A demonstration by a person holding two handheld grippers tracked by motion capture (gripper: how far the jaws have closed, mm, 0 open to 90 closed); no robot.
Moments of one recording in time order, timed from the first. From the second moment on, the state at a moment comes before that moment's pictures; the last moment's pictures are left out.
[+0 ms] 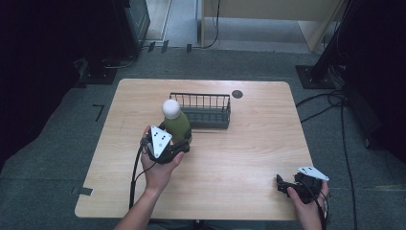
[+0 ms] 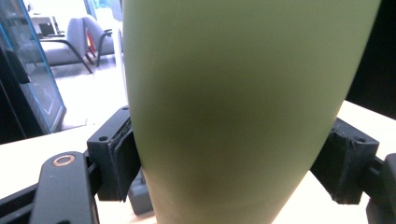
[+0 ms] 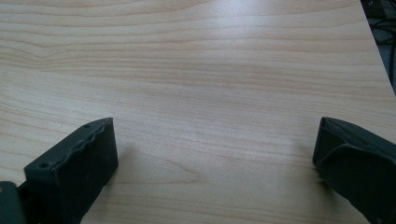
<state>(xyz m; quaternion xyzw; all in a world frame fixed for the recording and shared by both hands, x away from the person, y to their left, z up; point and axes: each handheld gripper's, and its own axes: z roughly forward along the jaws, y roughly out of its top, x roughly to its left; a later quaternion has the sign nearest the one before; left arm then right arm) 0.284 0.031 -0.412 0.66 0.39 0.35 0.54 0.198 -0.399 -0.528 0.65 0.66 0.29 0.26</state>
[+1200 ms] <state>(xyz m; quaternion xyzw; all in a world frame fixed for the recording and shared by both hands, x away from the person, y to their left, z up) 0.351 0.019 -0.357 0.64 0.39 0.38 0.54 0.198 -0.399 -0.528 0.65 0.66 0.29 0.26</state>
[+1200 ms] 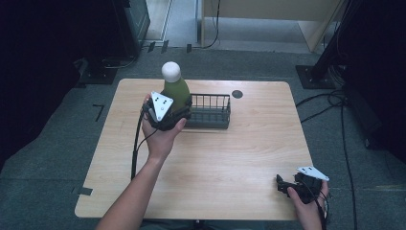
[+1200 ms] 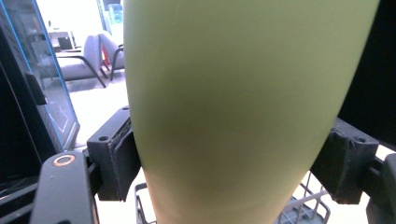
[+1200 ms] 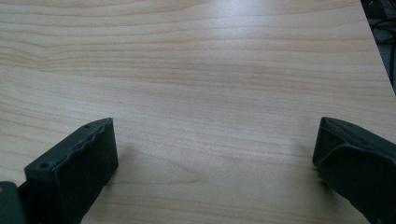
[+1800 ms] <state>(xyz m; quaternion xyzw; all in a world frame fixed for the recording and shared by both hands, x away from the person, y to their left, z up) 0.392 0.006 -0.365 0.64 0.40 0.39 0.53 0.198 -0.399 -0.528 0.65 0.66 0.29 0.26</state>
